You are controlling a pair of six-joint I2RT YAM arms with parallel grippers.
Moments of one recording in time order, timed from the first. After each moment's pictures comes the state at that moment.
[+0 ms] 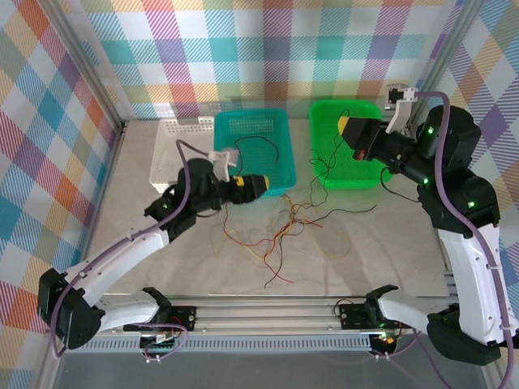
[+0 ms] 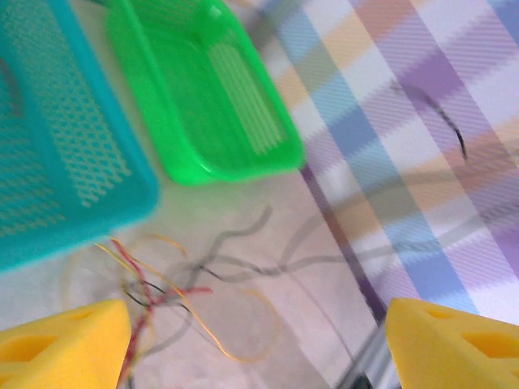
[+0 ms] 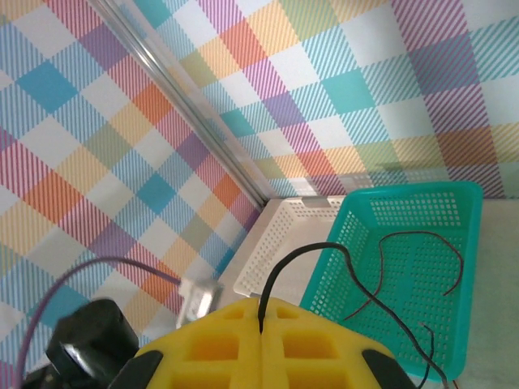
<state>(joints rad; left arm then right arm) -0.69 1.16 0.95 -0.12 0.30 -0.68 0.38 1.11 1.78 -0.81 -0.35 0.50</state>
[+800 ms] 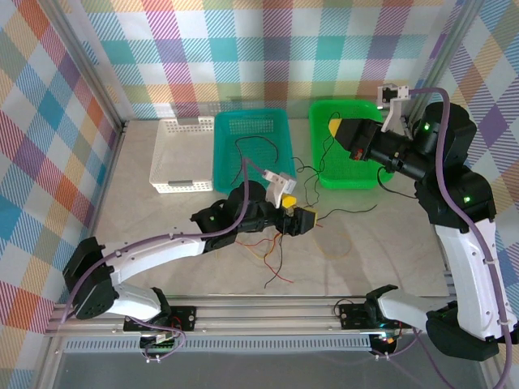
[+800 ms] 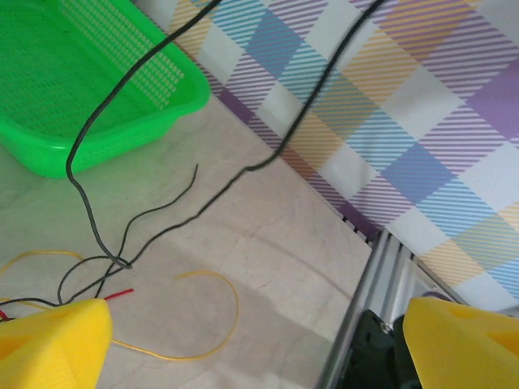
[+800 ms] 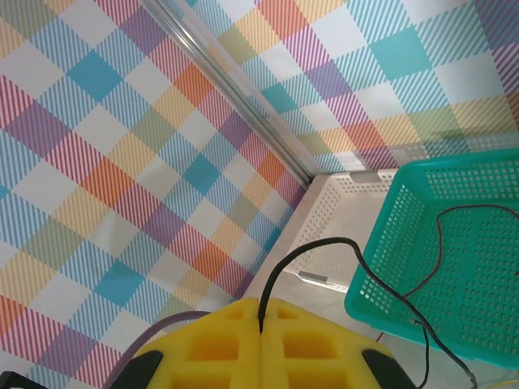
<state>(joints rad) -1.01 1.39 1.04 0.04 0.14 -0.48 0.38 1.13 1.78 -0.79 -0.47 0.59</state>
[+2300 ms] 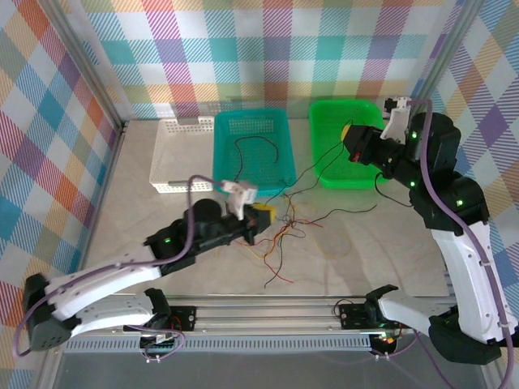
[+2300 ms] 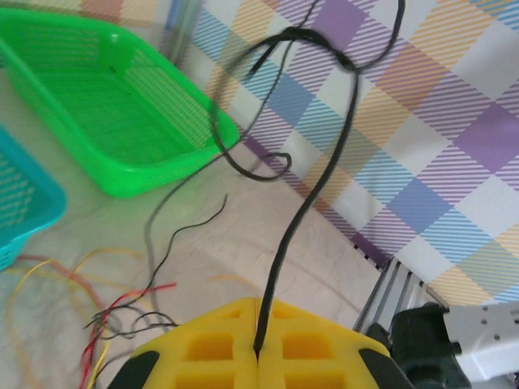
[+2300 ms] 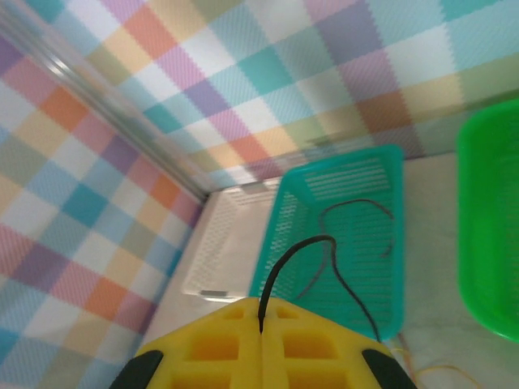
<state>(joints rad) -1.01 0.94 0.83 -0.10 -0.02 -0.47 0.38 1.10 1.68 -0.86 -0.14 0.54</state>
